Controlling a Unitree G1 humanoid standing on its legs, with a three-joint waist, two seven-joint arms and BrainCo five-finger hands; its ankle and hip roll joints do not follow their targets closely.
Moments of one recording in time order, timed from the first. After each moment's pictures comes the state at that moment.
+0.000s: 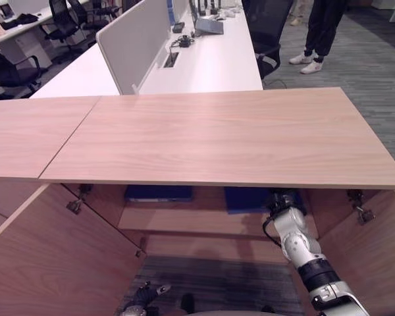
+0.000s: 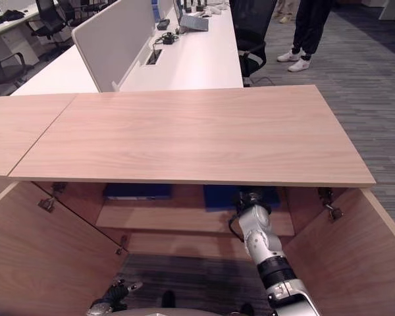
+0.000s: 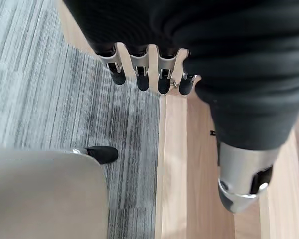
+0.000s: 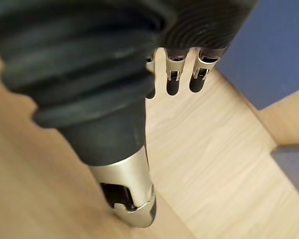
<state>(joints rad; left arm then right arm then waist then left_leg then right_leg) 0.04 0.14 -0.14 1.10 -0.17 -0.02 0.14 -0.21 -0.26 0.18 0.32 0.88 -0.18 -0.23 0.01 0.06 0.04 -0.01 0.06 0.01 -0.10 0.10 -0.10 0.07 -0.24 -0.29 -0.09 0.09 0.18</state>
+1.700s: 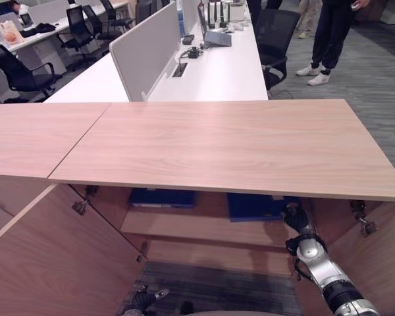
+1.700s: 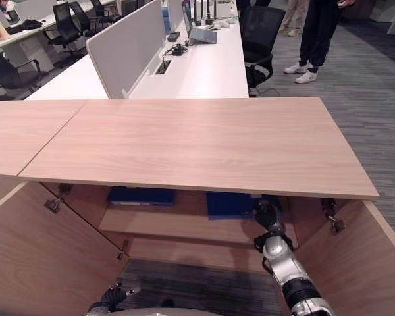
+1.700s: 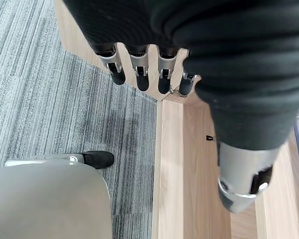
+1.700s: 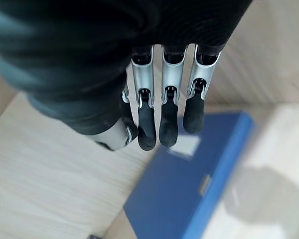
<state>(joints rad) 0.04 0.15 -0.14 1.10 -0.11 -0.03 0.15 -0.15 -0.43 0.21 0.58 -0.19 0.00 -0.35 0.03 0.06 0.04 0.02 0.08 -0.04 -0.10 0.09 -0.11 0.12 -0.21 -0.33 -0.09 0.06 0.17</state>
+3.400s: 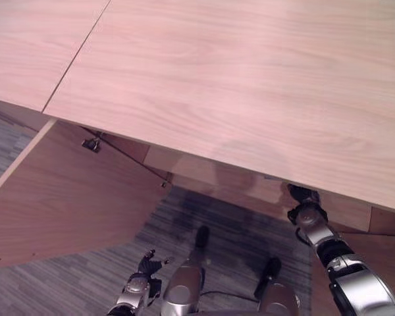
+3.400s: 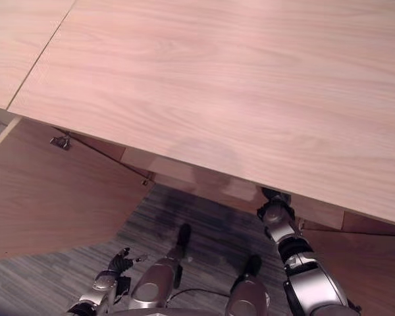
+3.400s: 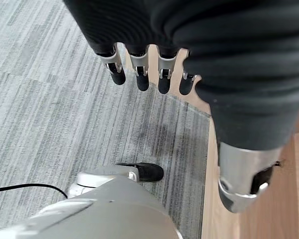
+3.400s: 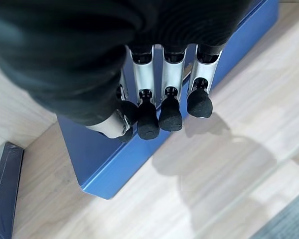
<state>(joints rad) -0.08 0.18 -0.24 1.05 -0.19 -0.07 0.17 -0.51 -0.43 0.23 0.93 -0.14 0.06 -0.41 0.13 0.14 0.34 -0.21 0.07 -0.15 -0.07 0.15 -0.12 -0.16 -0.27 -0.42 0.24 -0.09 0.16</state>
